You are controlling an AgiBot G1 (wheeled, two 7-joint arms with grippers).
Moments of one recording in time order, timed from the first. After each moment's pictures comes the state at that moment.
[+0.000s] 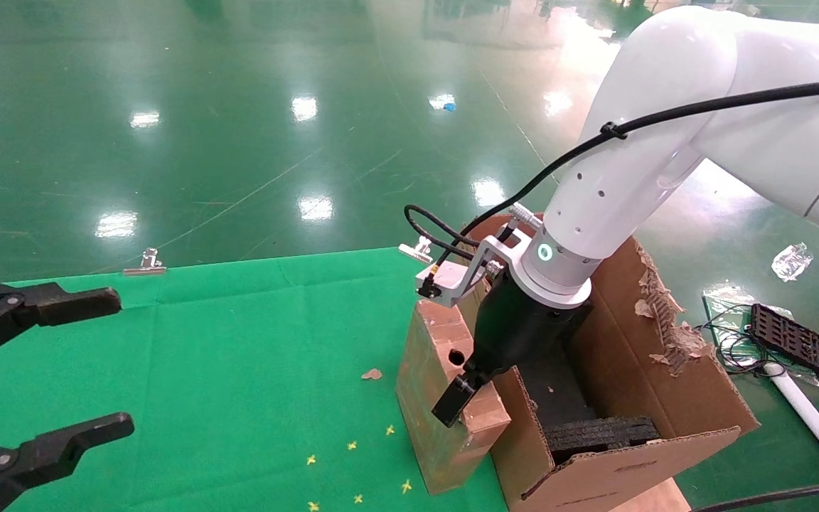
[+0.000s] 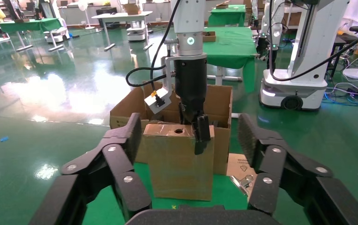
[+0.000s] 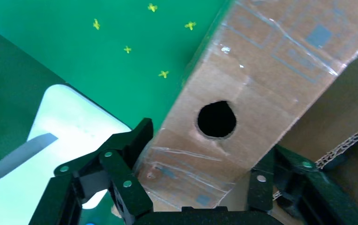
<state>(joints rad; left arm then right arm) -1.08 0.61 0.29 -1.28 0.72 1.49 -0.18 2.08 -0.99 -1.75 1.00 -1.28 -1.44 1.34</state>
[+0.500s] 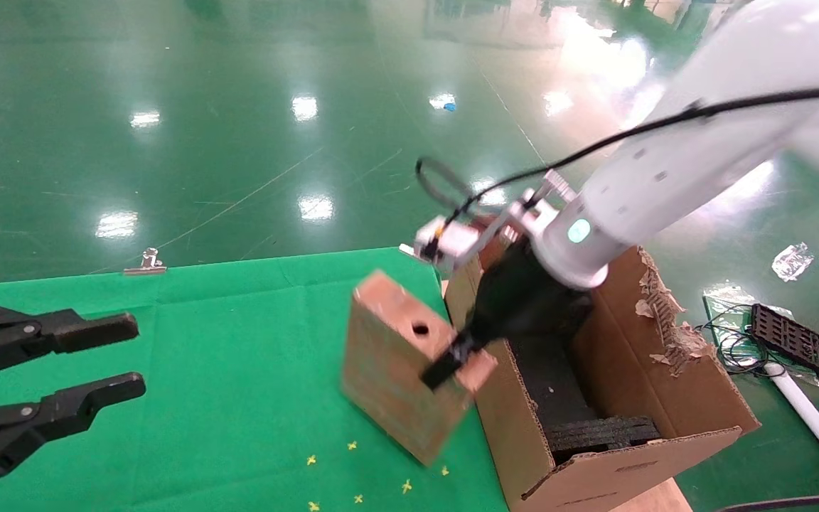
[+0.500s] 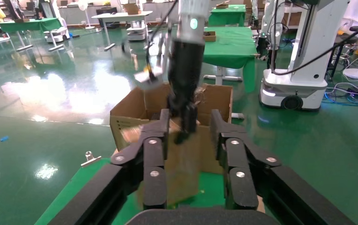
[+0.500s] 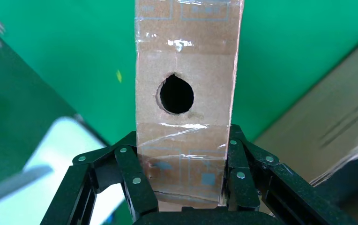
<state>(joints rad) -1.08 0.61 0.29 -1.28 0.72 1.49 -0.18 2.13 -0.84 -1.65 1.07 -1.21 -1.34 1.22</state>
